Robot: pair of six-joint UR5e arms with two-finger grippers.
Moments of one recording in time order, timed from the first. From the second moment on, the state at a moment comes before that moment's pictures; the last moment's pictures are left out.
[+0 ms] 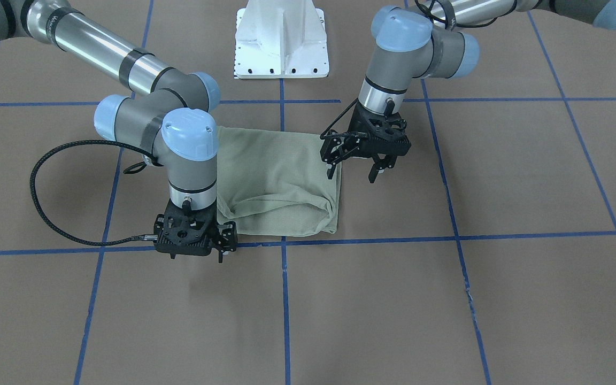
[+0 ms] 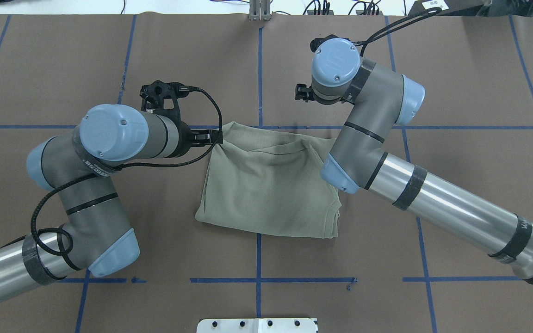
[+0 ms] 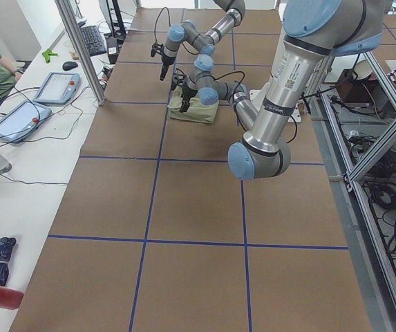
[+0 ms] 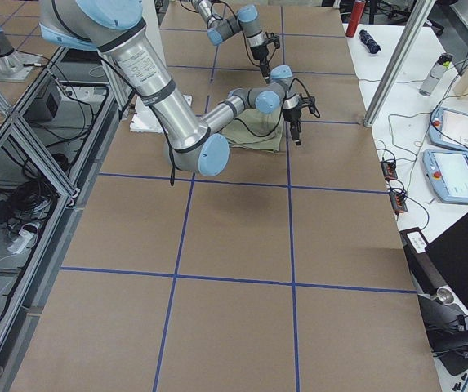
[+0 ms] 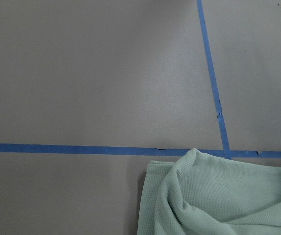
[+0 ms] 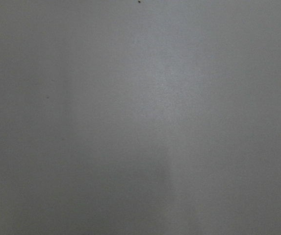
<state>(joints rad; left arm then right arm) -0.56 -2.09 -1.75 -1.93 -1.65 -1.25 0.70 -0.81 1.37 -1.40 1.67 1.13</state>
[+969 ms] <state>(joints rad) -0.50 -2.20 -1.52 -1.93 -1.63 -1.26 0.71 -0.84 1.44 -1.40 1.71 1.12</state>
